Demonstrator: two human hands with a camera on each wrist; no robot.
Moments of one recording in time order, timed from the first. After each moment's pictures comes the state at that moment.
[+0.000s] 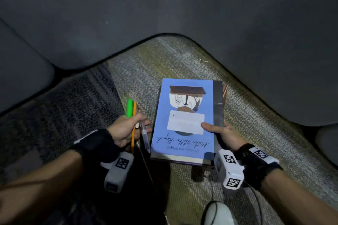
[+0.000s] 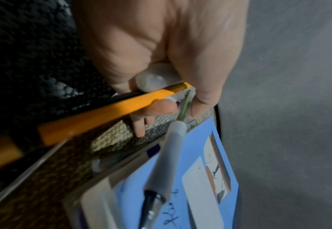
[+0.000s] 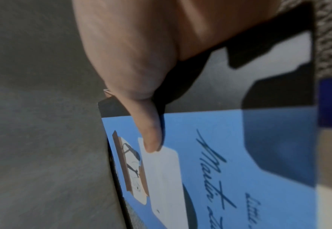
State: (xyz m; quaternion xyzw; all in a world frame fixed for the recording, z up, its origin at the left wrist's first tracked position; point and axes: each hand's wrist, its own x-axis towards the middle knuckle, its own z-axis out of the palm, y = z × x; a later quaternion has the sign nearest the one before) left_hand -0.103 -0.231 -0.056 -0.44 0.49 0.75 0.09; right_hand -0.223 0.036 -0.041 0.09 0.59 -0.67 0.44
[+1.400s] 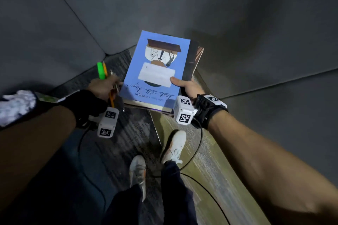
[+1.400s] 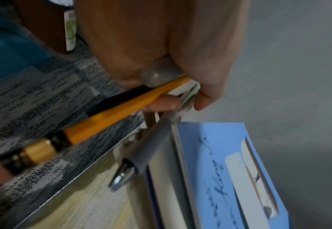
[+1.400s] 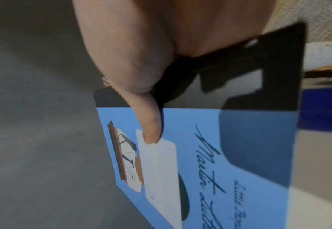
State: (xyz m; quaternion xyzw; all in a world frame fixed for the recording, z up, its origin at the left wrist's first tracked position) left_hand 0.012 -0.200 0.484 -0.61 0.53 0.59 0.02; right_hand -0.149 0.010 0.461 0.15 0.68 -0.52 0.50
